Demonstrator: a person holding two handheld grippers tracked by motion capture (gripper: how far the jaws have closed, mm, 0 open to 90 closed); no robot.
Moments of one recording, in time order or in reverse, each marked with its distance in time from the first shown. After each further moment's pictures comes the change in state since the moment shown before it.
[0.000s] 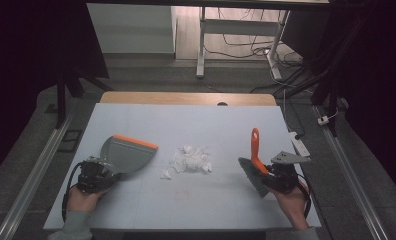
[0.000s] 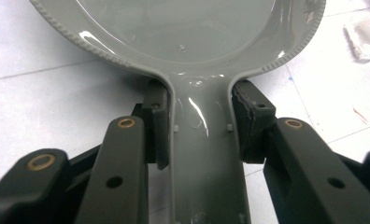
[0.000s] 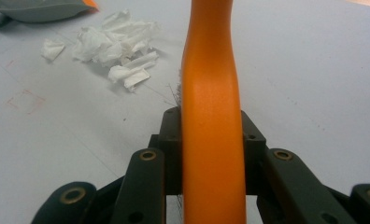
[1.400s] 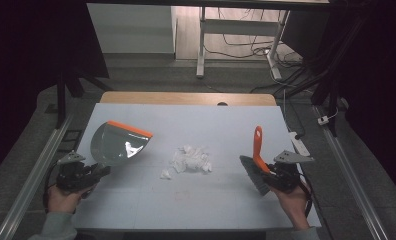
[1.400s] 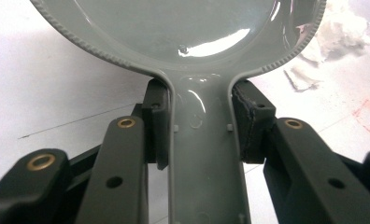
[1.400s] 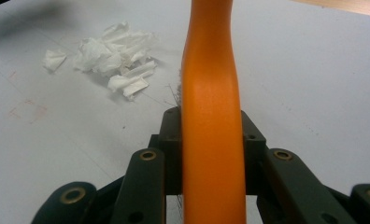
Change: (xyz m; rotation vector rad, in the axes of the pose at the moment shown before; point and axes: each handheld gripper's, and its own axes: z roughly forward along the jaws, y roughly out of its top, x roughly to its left) left arm 0.025 -0.003 -0.043 -0.196 -0.125 0.078; right arm -0.003 0.002 -0.004 -0.029 -0.003 0.012
